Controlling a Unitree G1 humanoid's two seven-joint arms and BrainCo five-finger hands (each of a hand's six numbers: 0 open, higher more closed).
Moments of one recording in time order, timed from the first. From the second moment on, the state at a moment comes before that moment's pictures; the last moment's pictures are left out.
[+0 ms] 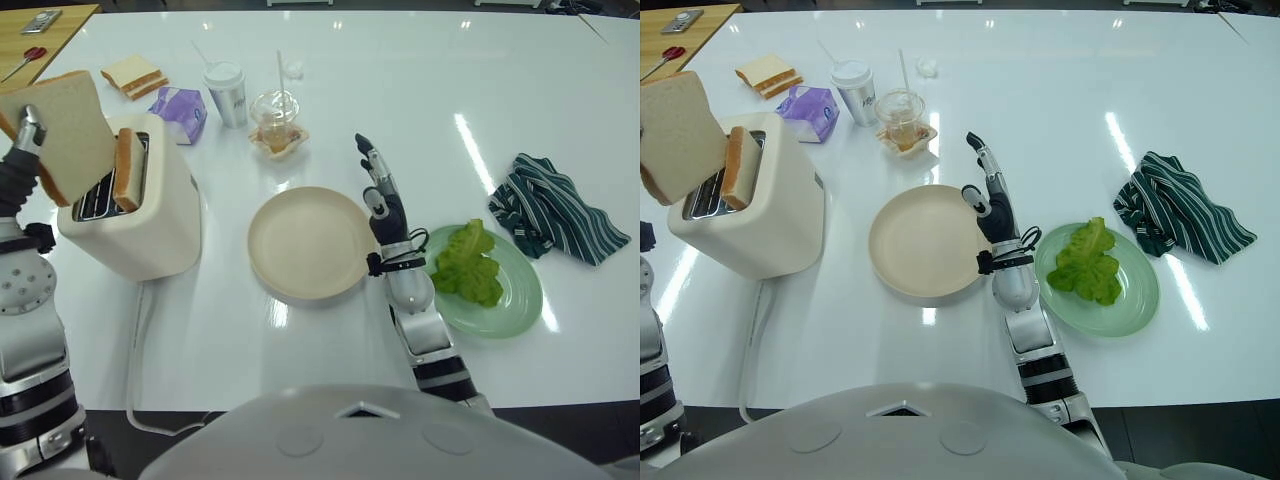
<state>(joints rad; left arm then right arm) 0.09 0.53 0.53 -0.42 0.30 0.02 0.09 0.05 0.01 0.23 -0.04 -0.33 -0.34 -0.14</state>
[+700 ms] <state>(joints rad) -0.01 0.34 -0.01 -0.54 0.02 0.23 -0.15 -0.03 -0.07 0.03 -0.14 -0.27 -0.32 -0.13</state>
